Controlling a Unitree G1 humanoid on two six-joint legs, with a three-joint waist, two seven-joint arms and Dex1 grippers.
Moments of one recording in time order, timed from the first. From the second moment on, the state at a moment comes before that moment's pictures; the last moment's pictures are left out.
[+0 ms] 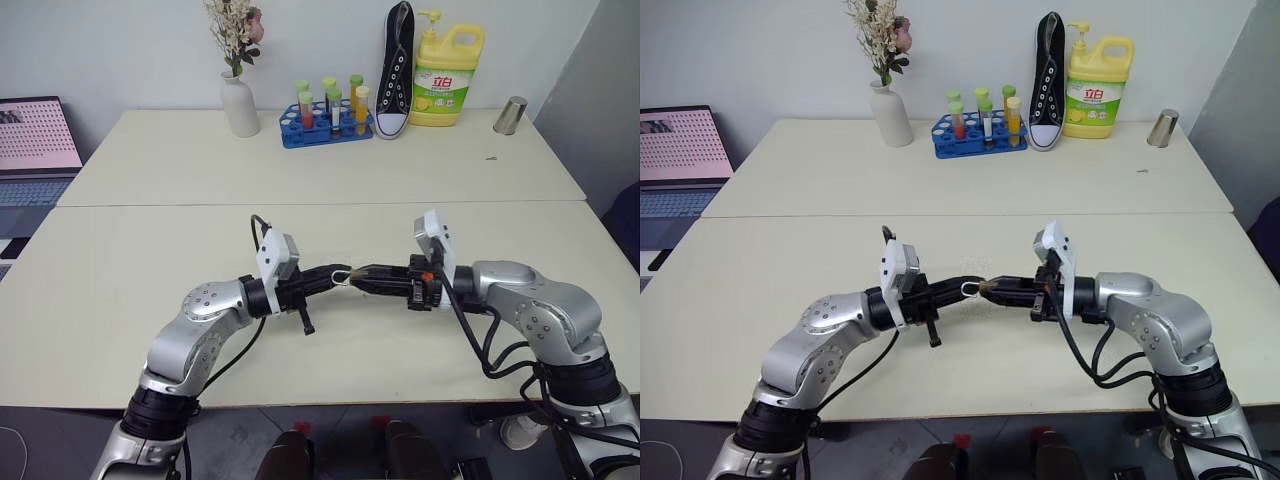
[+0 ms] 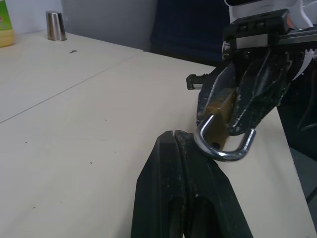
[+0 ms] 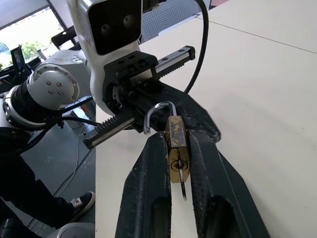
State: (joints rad) left arm -0.29 0.48 -0.11 -0.27 -0.54 0.43 -0.89; right arm -0.48 -0.52 0.10 -0.35 0.72 0.90 0.85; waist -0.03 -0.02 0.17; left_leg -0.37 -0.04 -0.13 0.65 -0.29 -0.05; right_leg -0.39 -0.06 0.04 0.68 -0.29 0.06
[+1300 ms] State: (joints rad) left arm -0.29 0.55 -0.03 -0.37 -0.75 0.67 -0.91; right arm -0.47 -0.54 0.12 -0.34 0.71 0.87 0.86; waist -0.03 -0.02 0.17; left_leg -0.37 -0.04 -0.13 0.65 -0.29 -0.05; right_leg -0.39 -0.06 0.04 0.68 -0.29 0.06
